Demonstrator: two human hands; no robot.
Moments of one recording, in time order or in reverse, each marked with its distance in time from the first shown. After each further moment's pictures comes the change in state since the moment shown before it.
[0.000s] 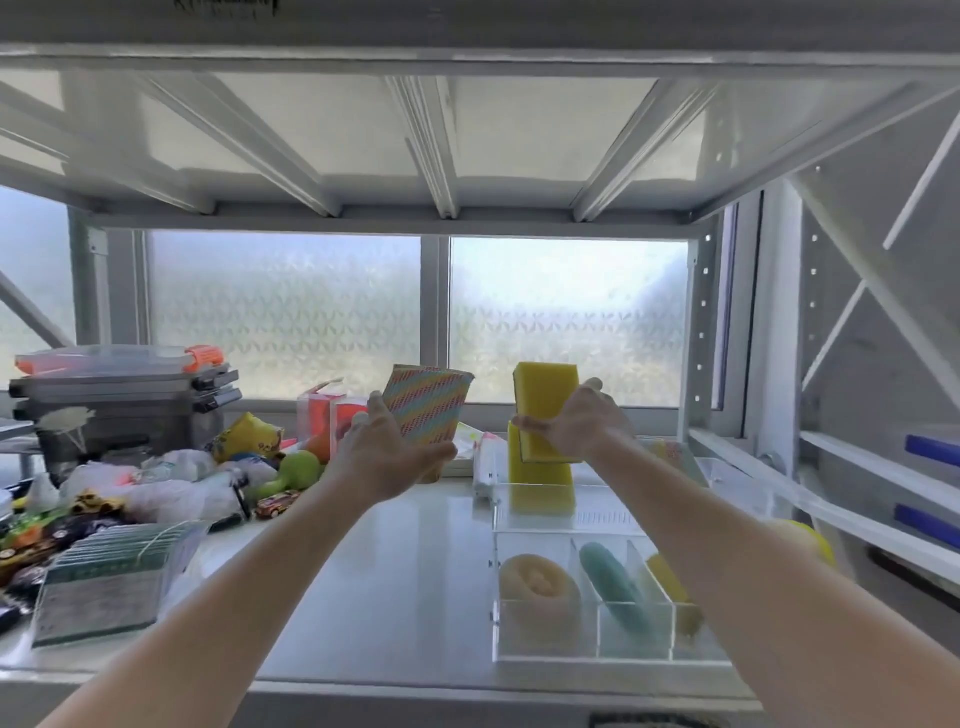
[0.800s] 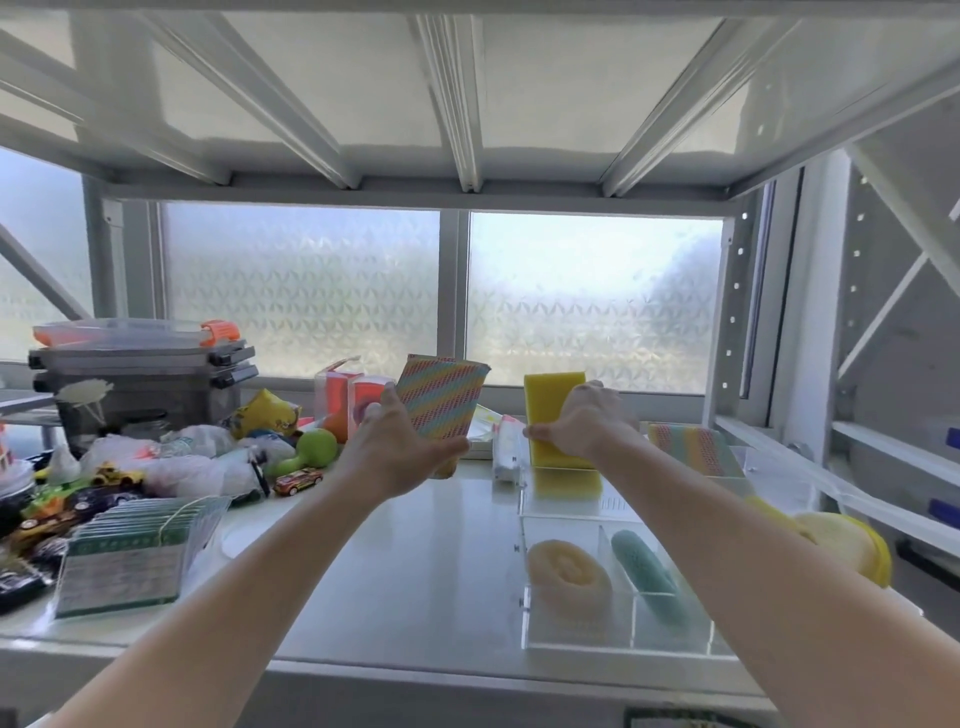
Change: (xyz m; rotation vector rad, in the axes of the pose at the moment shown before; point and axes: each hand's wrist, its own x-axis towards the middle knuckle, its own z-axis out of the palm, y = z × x) left_hand -0.001 -0.021 0.005 -0.016 0.020 0.040; right_hand 0.008 -0.010 0.032 -0.297 -0.033 -0.052
